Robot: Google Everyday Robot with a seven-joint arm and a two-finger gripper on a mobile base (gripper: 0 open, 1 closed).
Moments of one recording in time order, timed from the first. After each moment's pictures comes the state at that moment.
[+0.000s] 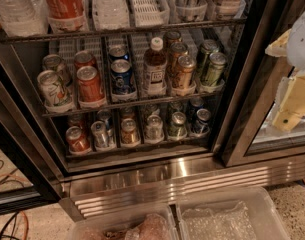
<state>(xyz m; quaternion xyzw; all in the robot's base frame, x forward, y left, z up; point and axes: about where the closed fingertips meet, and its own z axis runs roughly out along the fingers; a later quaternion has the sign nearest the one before) 0.438 -0.217 0.976 -0.60 0.78 -0.03 0.16</state>
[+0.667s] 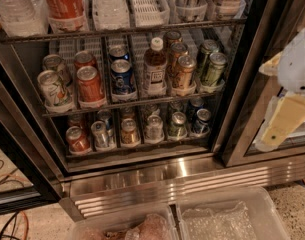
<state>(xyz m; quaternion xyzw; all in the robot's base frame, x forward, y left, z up) 0.436 -0.212 0.941 -0.59 0.79 -0.01 0.16</state>
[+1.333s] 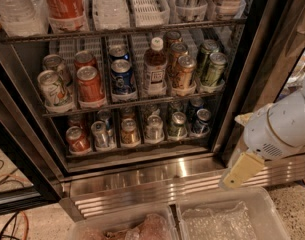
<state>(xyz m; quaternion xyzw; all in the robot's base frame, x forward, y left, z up) 0.422 -0.187 0.811 -0.54 0.82 0.06 0.21</state>
